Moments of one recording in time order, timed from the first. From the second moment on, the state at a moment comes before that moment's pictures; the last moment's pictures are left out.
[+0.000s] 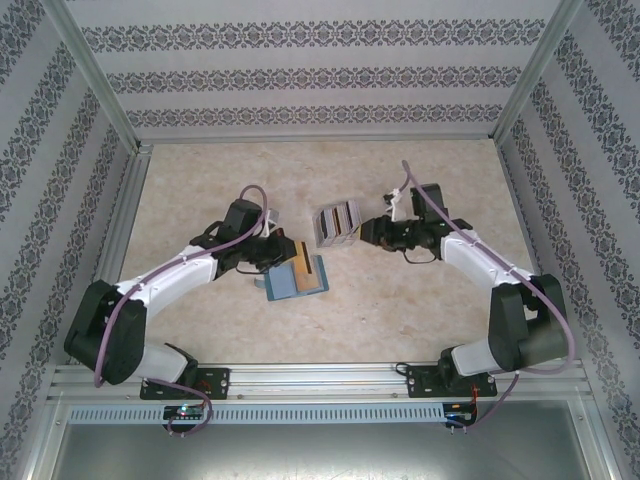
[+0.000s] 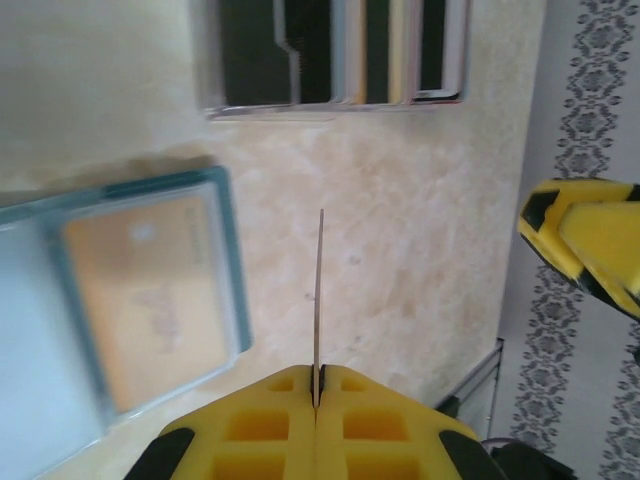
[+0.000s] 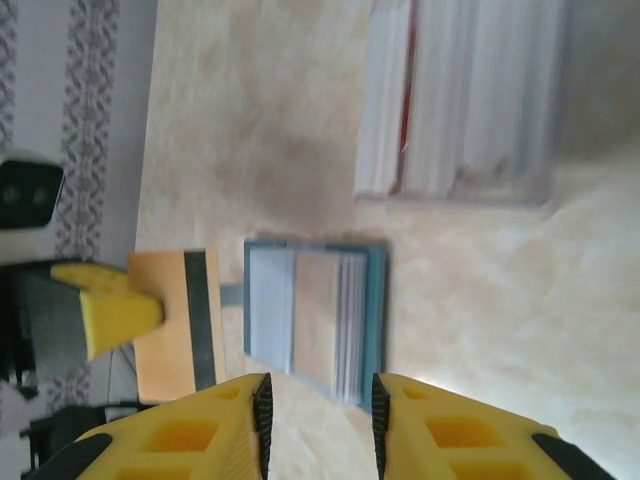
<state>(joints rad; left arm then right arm) -0.44 1.39 0.81 -0.23 0.52 -0.88 0.24 1.43 0.85 -0.31 -0.77 0.49</state>
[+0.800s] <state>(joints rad) -0.37 1.47 0.61 -0.09 0.56 -0.78 0.52 1.60 0.79 -0.16 -0.68 0.50</state>
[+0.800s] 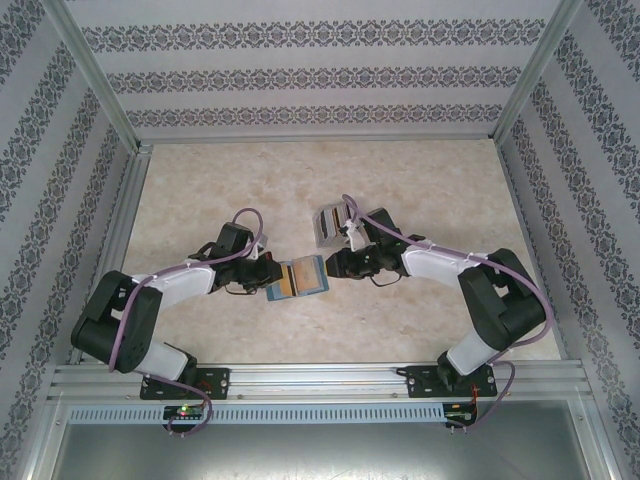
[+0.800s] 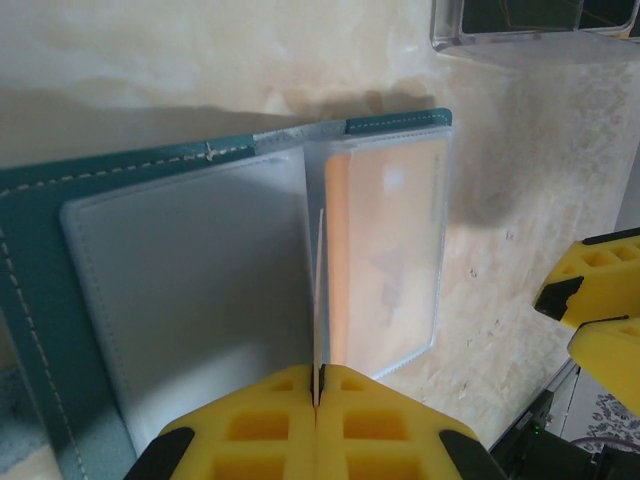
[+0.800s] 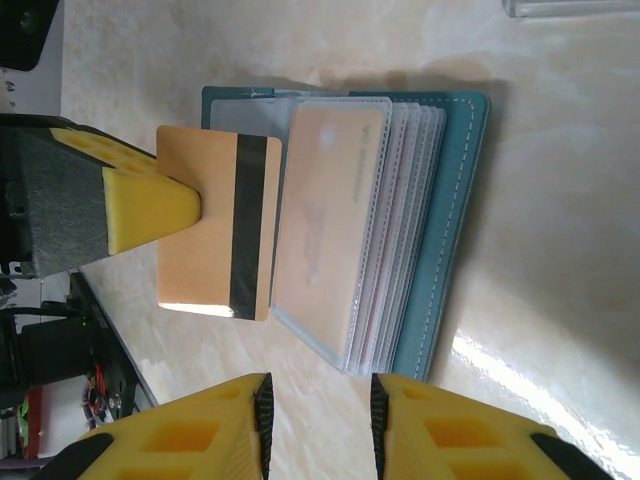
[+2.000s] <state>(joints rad) -0.33 1.55 0.62 0.02 0.62 -0.79 0.52 1.75 0.81 -0.13 -0.69 0.50</state>
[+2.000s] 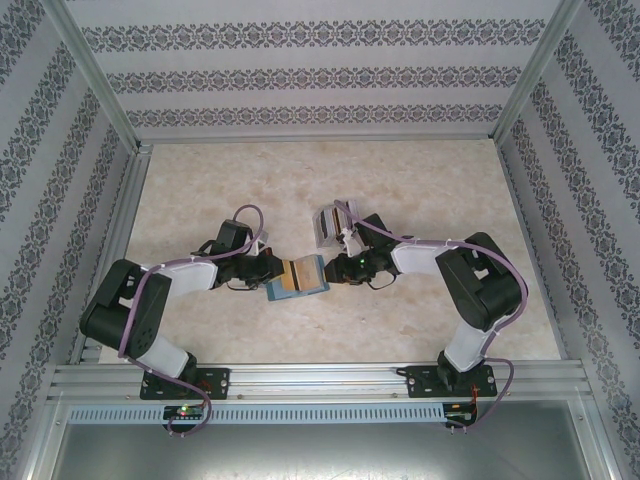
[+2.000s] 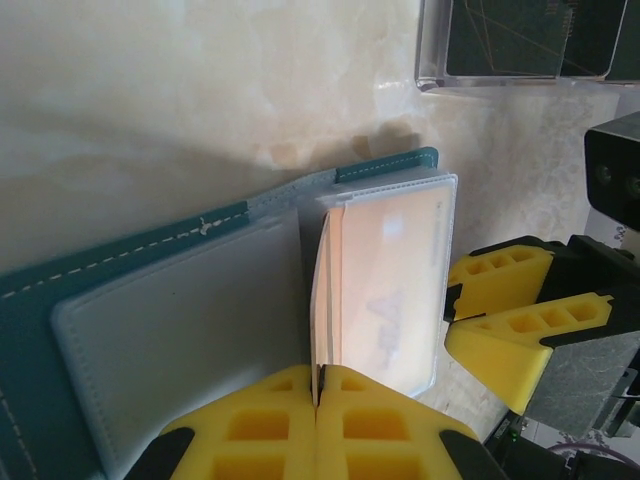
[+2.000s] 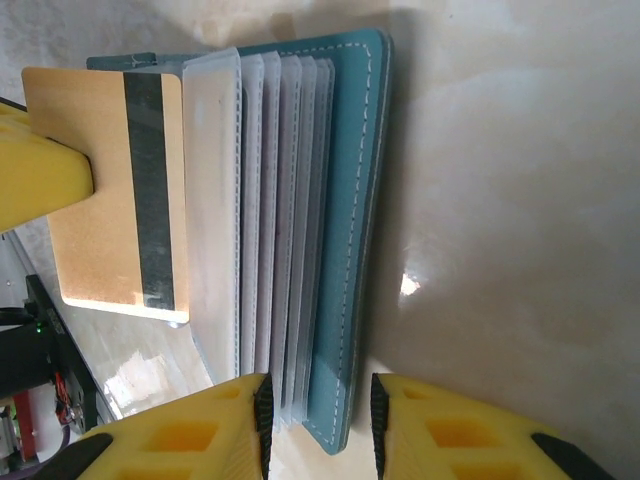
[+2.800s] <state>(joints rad) -0.33 1.64 0.60 0.15 0.71 -0.76 0.52 1.78 0.83 -0.13 -0.70 0.50</state>
